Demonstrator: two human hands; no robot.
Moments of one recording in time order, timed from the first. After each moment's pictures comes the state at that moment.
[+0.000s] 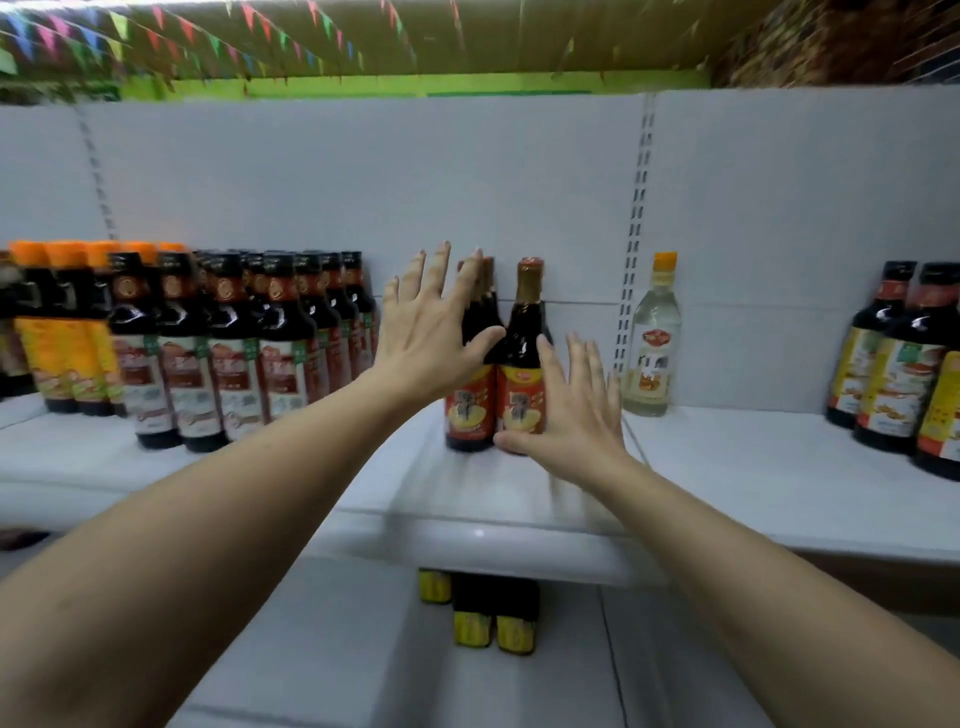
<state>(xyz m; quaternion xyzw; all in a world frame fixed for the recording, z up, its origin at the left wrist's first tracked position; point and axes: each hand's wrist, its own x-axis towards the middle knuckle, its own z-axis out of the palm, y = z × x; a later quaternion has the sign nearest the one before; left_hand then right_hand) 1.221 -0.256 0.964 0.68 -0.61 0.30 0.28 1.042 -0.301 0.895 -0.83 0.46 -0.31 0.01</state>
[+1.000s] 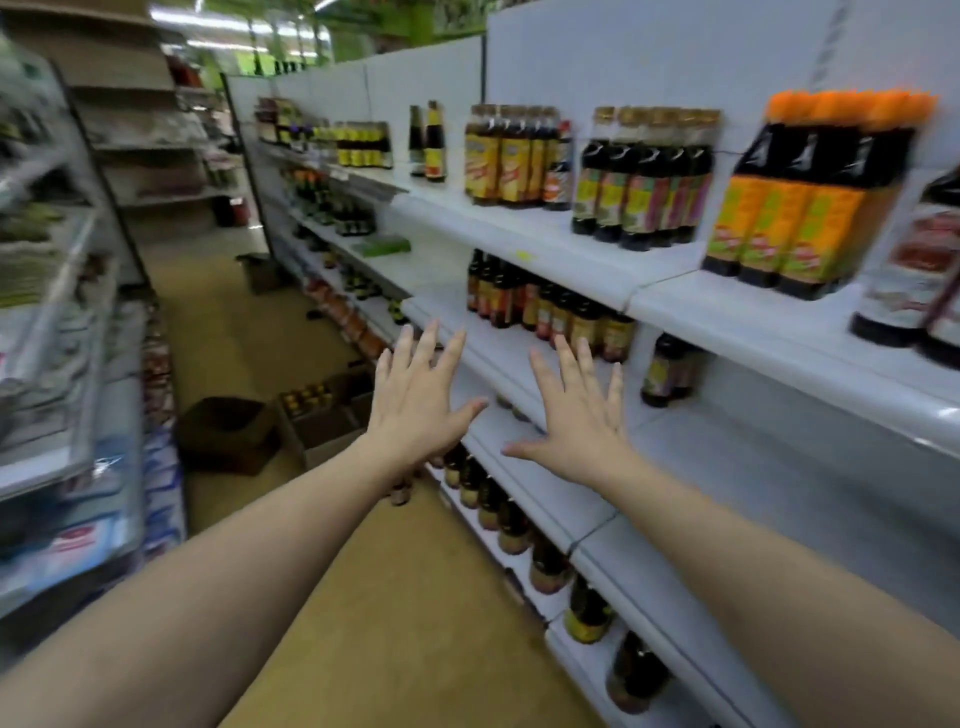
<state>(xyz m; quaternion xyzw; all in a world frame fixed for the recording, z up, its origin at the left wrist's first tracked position) 1.654 0.325 0.766 0.95 -0.26 0.15 0.11 1.565 0.141 0.767 -0.99 0.08 -0.09 0.04</state>
